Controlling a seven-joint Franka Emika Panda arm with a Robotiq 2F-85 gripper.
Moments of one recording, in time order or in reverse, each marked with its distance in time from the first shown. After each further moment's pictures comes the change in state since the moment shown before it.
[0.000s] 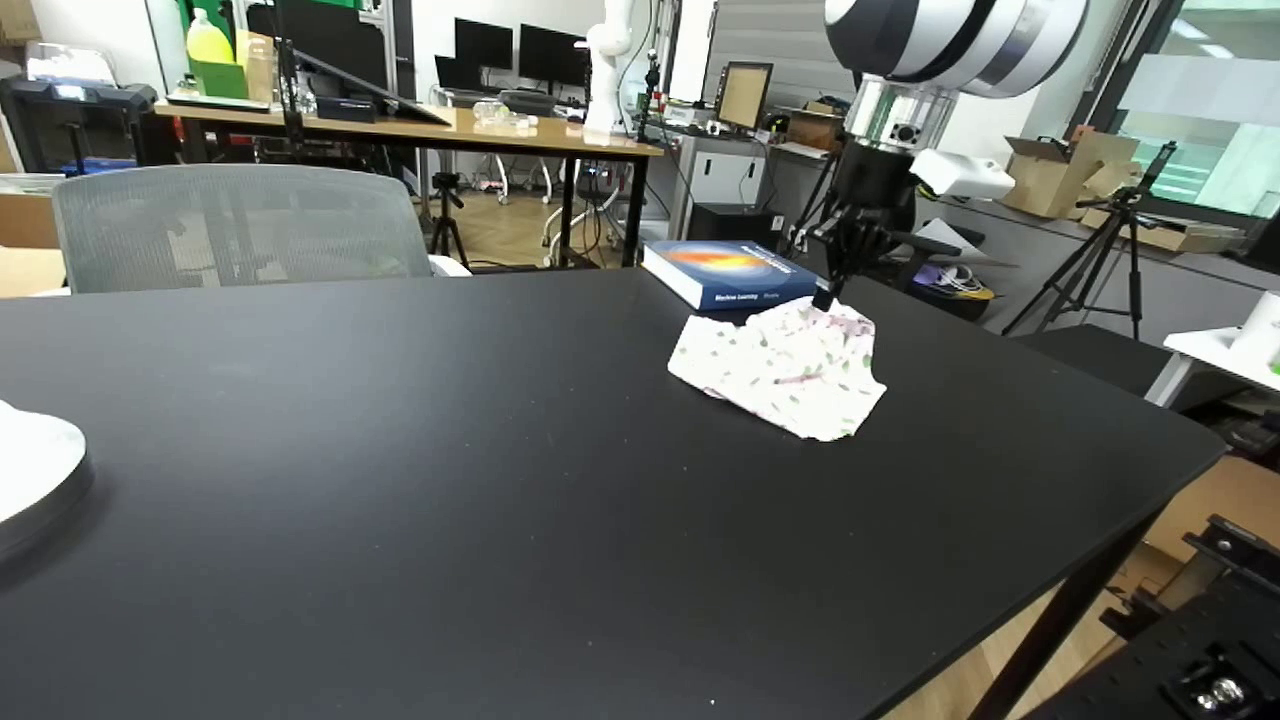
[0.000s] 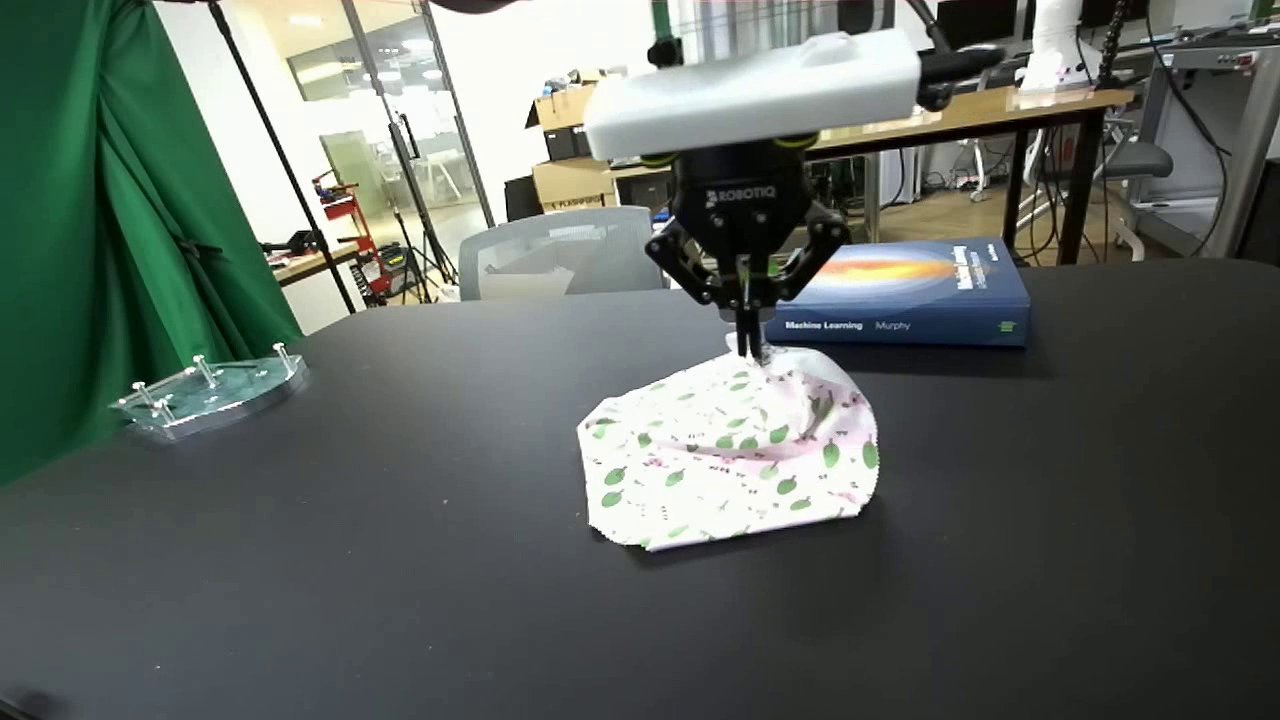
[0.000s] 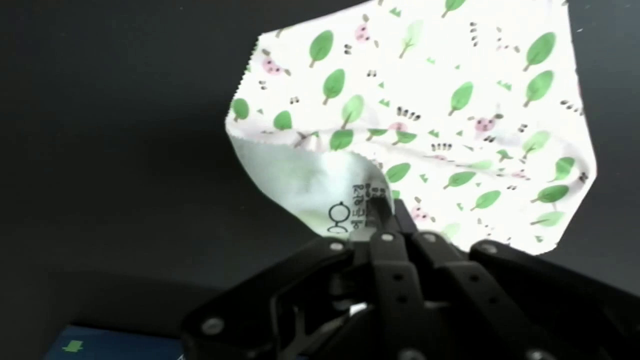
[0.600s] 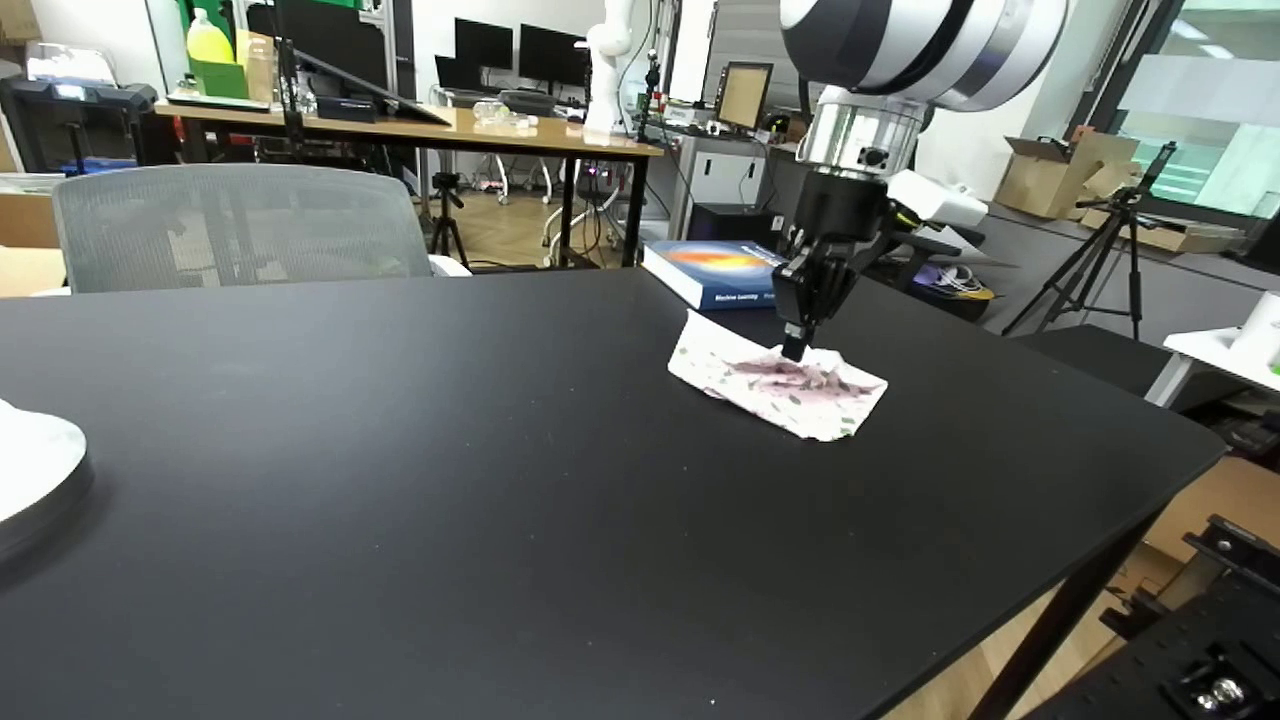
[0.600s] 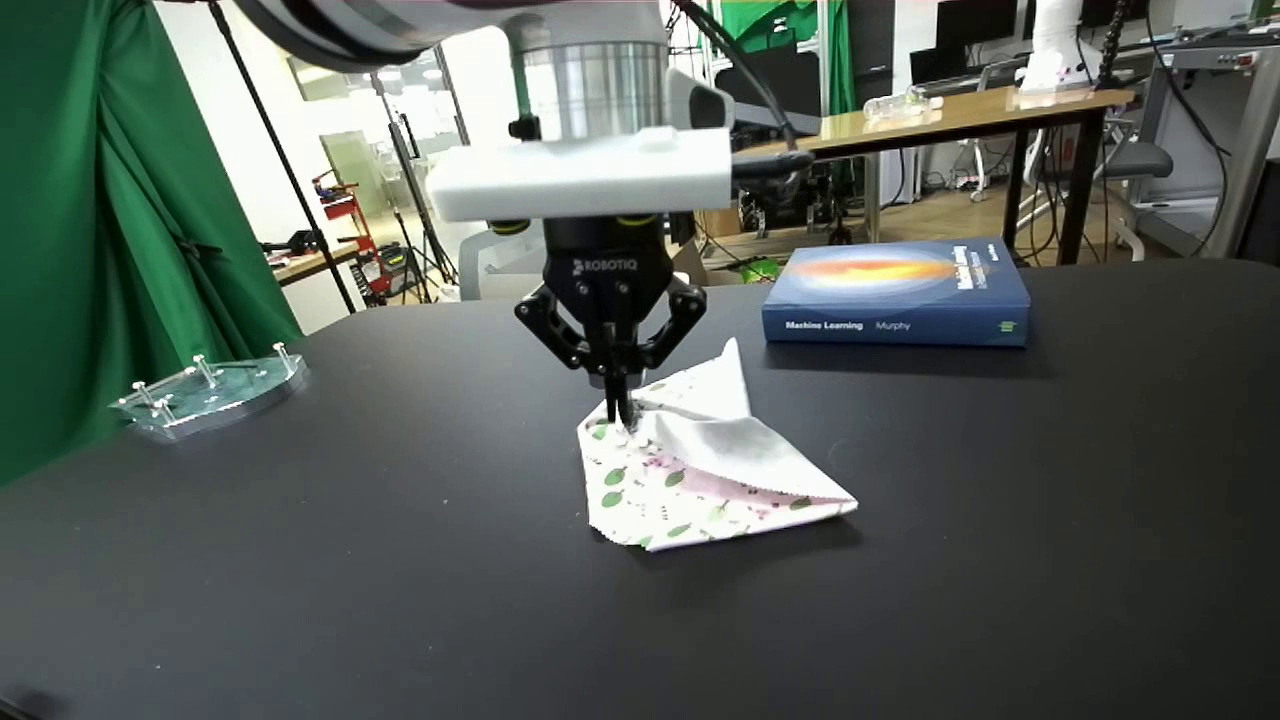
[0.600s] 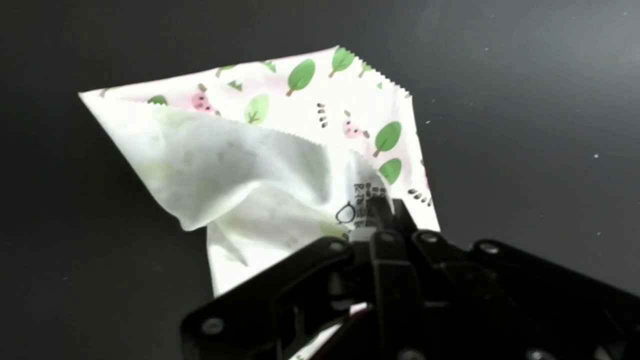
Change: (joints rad) arm 0.117 -0.040 0.005 -0.131 0.023 -0.040 -0.013
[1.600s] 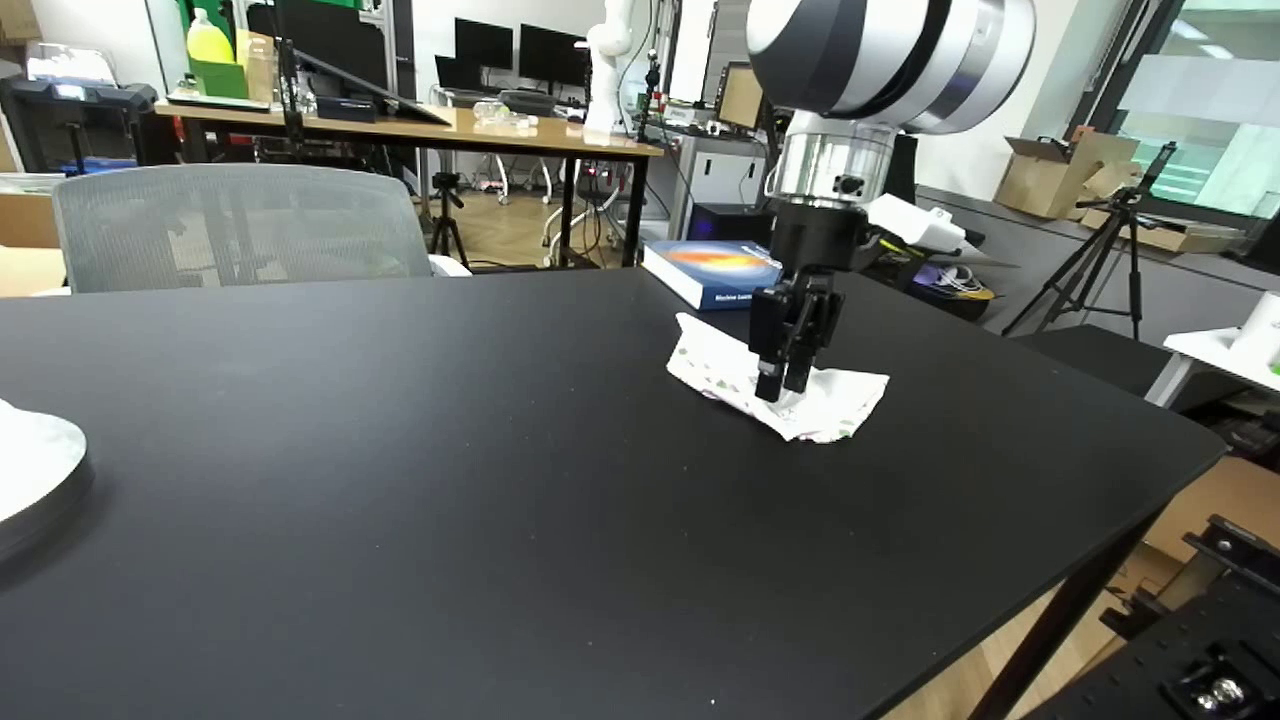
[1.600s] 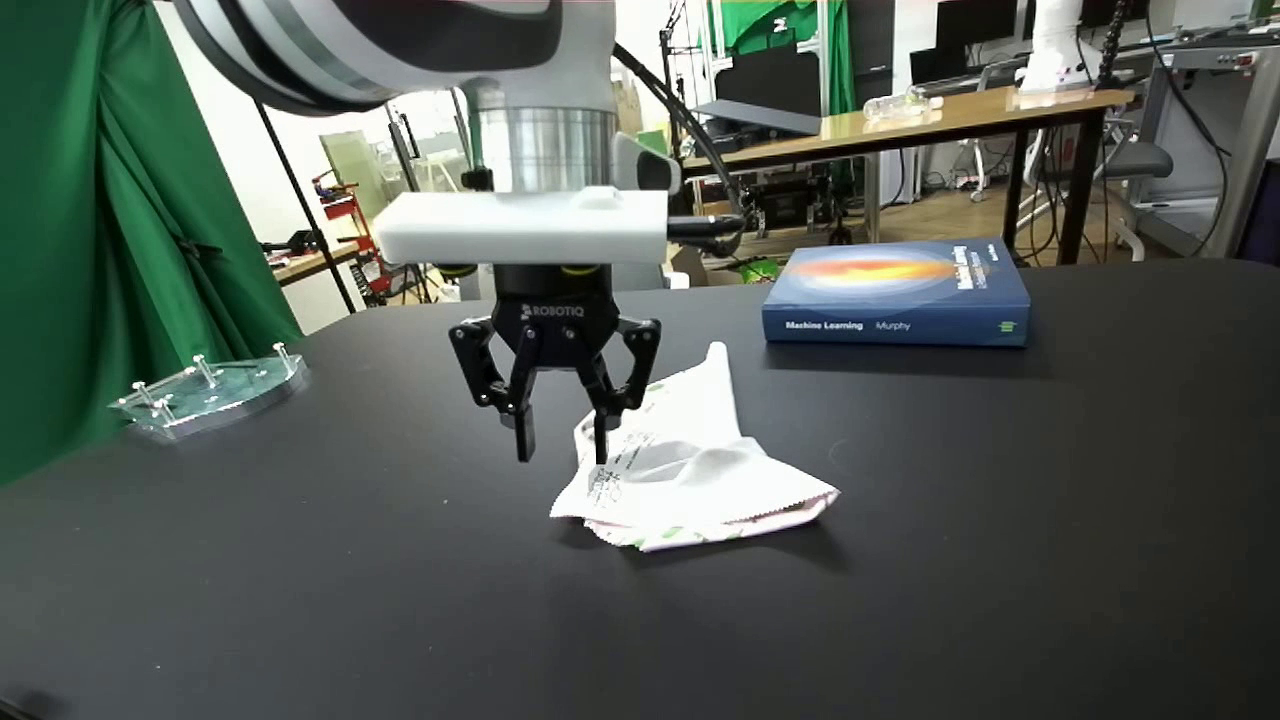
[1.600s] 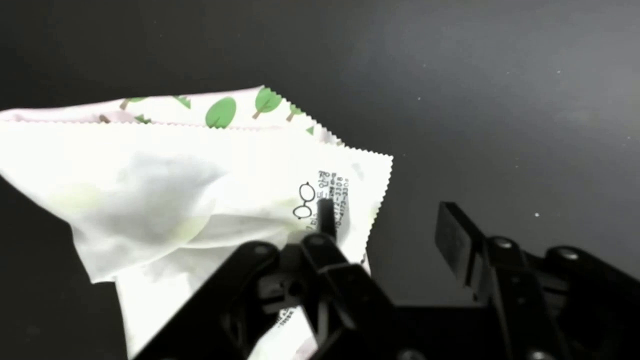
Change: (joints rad) arm 0.061 0.030 0.000 -0.016 -0.003 -0.055 0.001
